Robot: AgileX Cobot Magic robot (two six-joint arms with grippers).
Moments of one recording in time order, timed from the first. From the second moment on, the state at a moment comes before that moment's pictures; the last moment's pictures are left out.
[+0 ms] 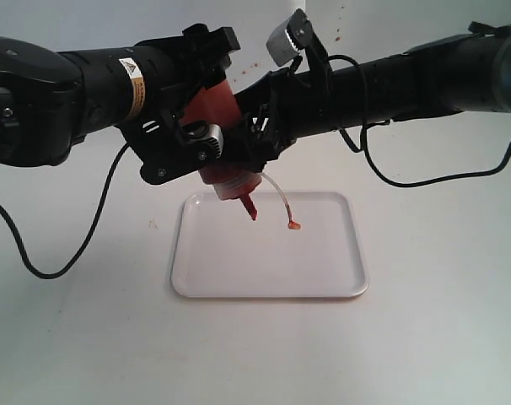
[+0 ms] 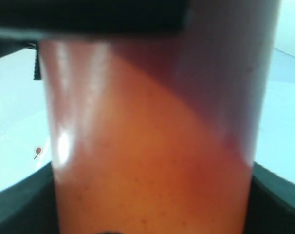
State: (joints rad) left arm -0.60 1.63 -1.09 1.75 0.24 0.69; right arm 0.34 1.99 -1.39 1.48 0.99 -1.80
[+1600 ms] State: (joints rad) left arm -0.60 1.63 -1.10 1.75 0.23 0.70; right arm 0.35 2.03 -1.39 1.52 1.00 -1.86
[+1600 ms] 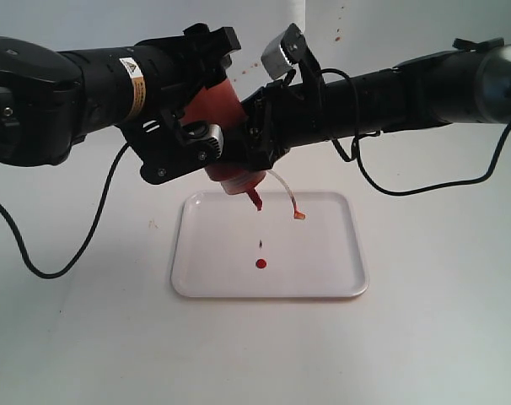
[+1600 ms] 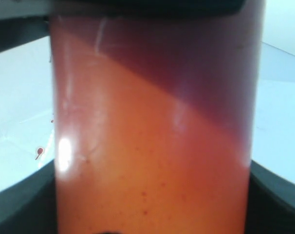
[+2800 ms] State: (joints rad) left arm -0.60 1.64 -1.10 1.75 0.23 0.70; right arm 0.35 2.03 -1.39 1.57 1.03 -1.87
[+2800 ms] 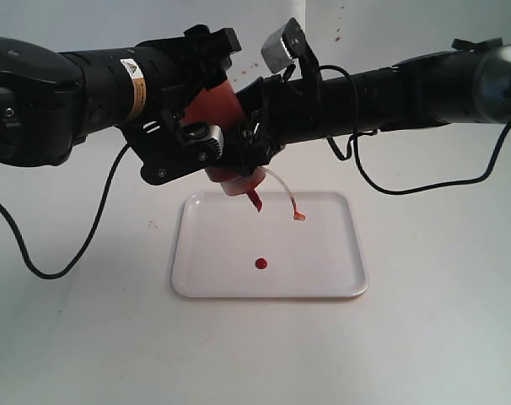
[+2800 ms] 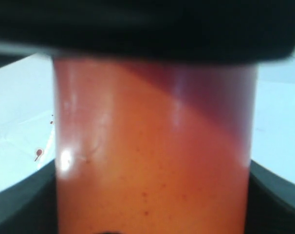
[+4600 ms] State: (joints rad) left arm -0.60 1.64 -1.10 1.75 0.22 0.70; right arm 0.35 2.03 -1.40 1.53 1.00 -1.90
